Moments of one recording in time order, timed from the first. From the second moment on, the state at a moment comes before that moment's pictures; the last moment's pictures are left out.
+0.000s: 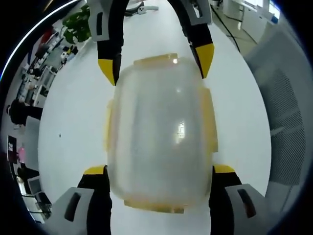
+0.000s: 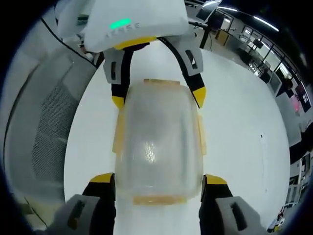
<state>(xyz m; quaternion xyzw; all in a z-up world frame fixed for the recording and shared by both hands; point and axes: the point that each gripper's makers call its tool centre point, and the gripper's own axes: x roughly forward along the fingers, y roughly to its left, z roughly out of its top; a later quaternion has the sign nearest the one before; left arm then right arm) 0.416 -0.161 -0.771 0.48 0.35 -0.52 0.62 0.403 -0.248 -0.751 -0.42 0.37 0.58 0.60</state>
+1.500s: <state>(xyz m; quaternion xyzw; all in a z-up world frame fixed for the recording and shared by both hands) 0.414 -0.091 -0.773 0.46 0.35 -0.51 0.63 0.400 -0.175 -0.752 -0.41 0.37 0.58 0.60</state>
